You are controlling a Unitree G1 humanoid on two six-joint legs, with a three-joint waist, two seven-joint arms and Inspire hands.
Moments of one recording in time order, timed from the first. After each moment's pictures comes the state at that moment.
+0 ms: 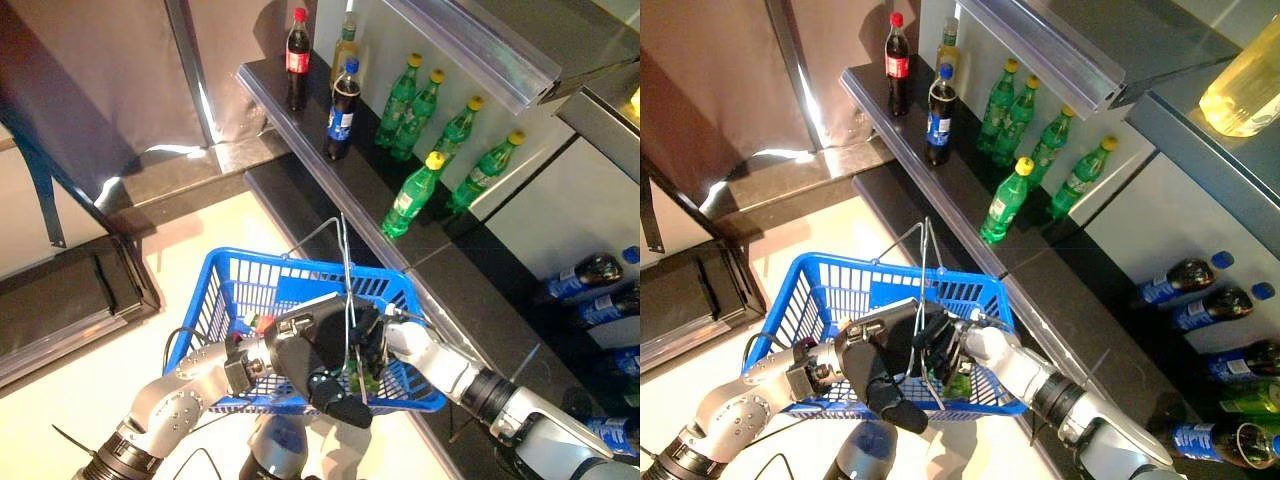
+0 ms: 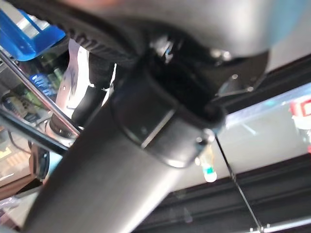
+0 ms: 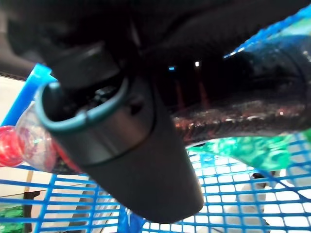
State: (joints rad) left arm -0.07 0.65 -0.33 -0.31 -1.04 0.29 -0.77; right arm -0.54 -0.42 0.83 0.31 -0.04 0.11 0.30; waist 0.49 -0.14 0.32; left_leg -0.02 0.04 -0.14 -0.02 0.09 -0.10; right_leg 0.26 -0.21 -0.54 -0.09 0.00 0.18
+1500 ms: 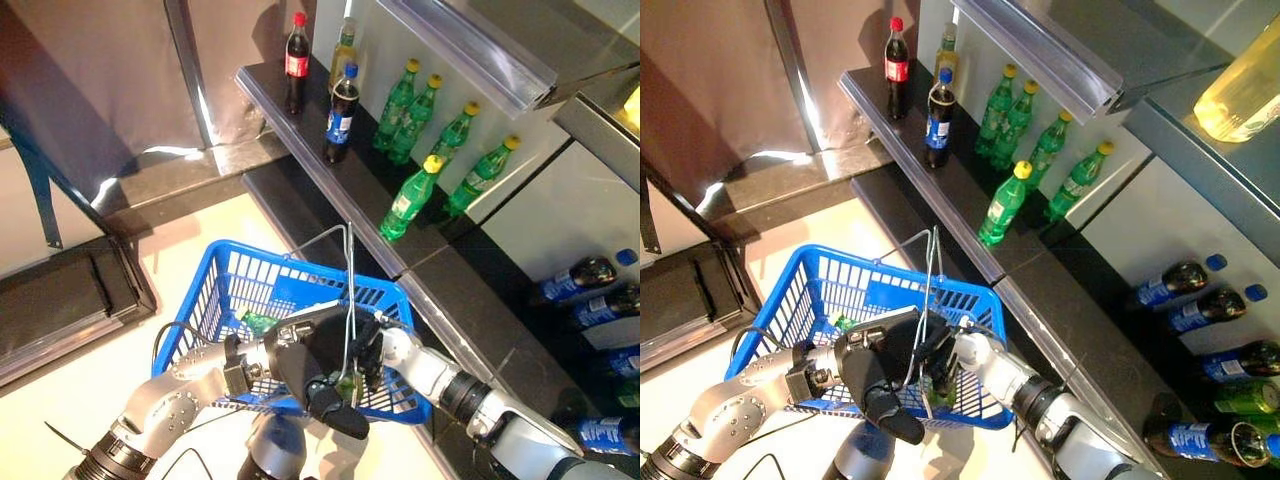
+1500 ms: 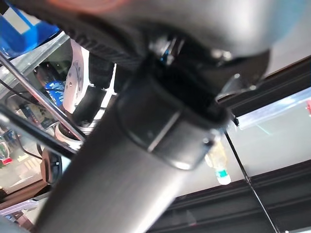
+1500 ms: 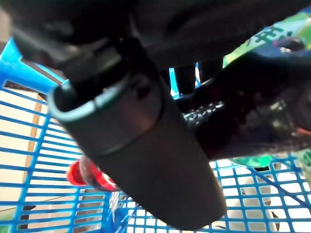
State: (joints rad) left arm -0.07 0.69 -0.34 -0.31 -1.00 0.32 -0.77; right arm -0.54 -0.30 0.83 0.46 -0.04 0.11 0.27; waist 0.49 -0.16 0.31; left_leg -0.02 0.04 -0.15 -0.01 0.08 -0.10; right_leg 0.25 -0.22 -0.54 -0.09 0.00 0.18
